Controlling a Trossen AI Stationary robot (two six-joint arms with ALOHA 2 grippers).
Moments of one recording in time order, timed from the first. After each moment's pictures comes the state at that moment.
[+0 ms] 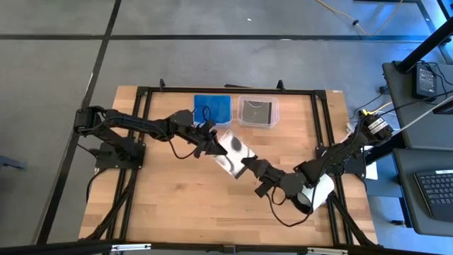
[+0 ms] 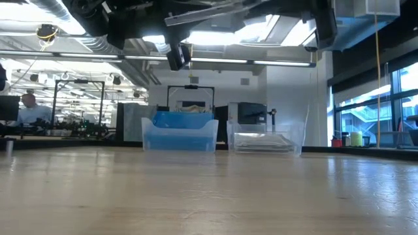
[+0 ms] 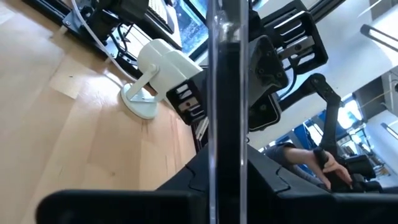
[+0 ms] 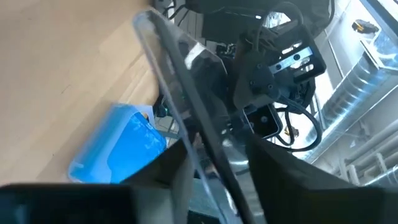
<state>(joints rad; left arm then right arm) 0.14 1.44 0.71 0.66 0.56 -0.79 0.55 1.53 0.84 0.47 1.00 -1.52</state>
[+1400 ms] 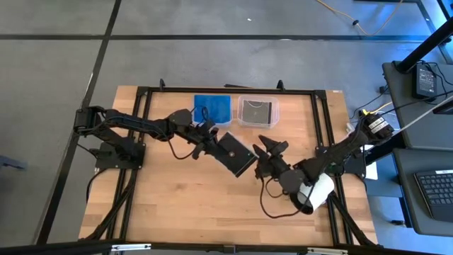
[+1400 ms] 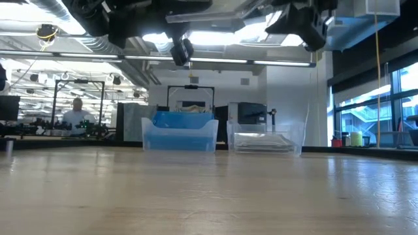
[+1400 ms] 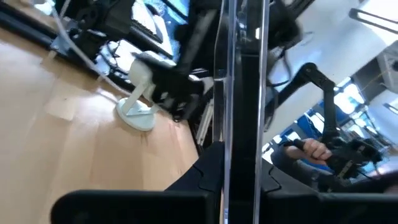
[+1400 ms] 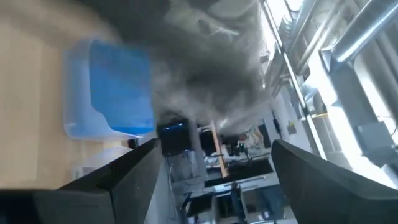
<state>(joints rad) 0.15 1.44 0.71 0.69 0.57 -0.69 0.53 1.52 0.84 0.46 1.46 -1.01</state>
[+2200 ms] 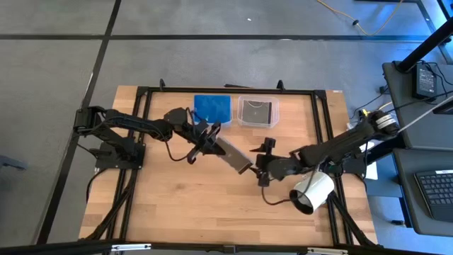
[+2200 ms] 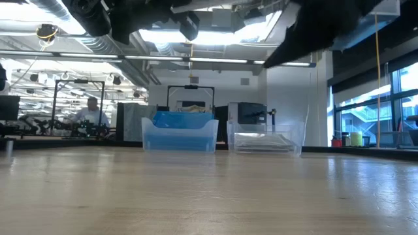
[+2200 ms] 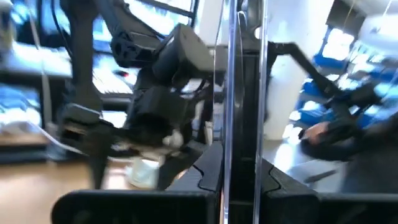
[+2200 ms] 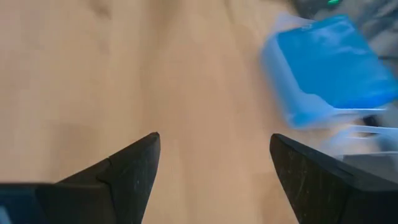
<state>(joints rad) 0.15 1.44 0.71 0.86 0.65 -0.29 0.37 1.41 0.84 -0.16 0.59 0.13</state>
